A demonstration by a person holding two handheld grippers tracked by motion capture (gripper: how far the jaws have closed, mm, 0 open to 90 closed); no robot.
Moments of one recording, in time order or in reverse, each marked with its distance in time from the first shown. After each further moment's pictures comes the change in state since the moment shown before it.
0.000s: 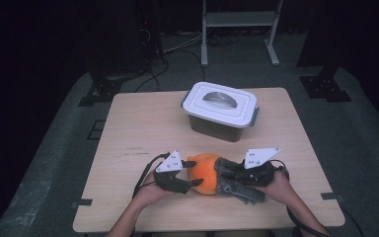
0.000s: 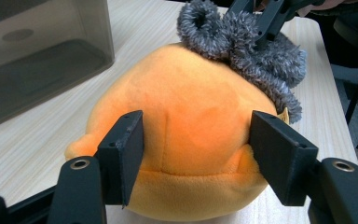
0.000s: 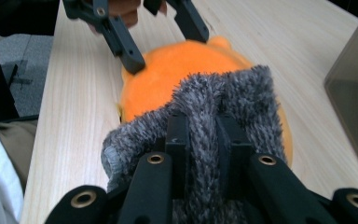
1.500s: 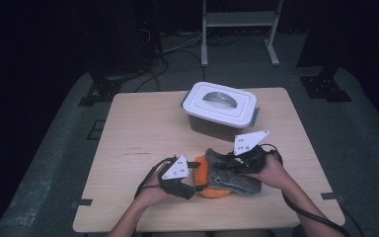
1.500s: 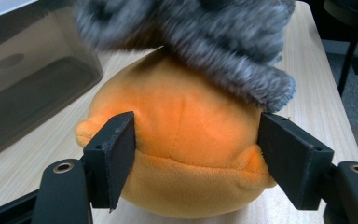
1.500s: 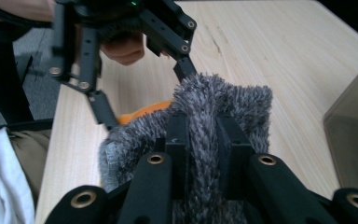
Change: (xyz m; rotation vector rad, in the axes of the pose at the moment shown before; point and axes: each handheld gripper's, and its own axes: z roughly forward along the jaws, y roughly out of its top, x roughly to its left) left arm -0.014 0.008 0.007 0.011 -0.010 0.133; right arm -0.013 0.056 0.006 0.044 0.063 -0.060
